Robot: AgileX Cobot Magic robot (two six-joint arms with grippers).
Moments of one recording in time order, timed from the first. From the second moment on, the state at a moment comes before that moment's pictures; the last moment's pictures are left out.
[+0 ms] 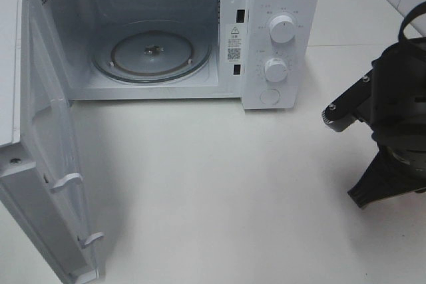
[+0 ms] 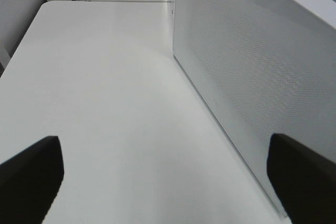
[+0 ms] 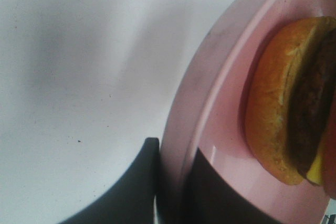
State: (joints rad) left arm 0.00 0.00 -0.50 -0.03 1.04 0.03; right arm 0.74 1.55 -0.68 -0.82 1.01 0.85
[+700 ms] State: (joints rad) left arm 0.00 0.00 -0.50 -0.03 1.04 0.03; right arm 0.62 1.68 -0.69 -0.83 0.95 0.93
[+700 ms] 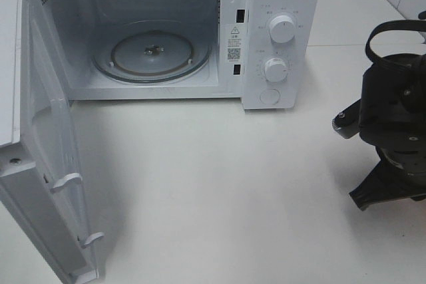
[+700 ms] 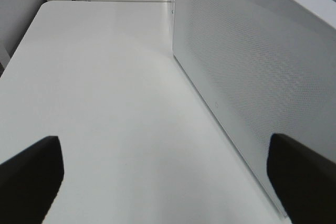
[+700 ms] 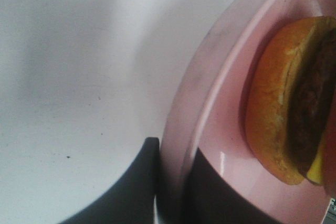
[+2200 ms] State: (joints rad) left arm 0.00 0.00 -0.50 -0.03 1.04 0.03; right arm 0.48 1.90 -0.69 -0.84 0.81 1.04
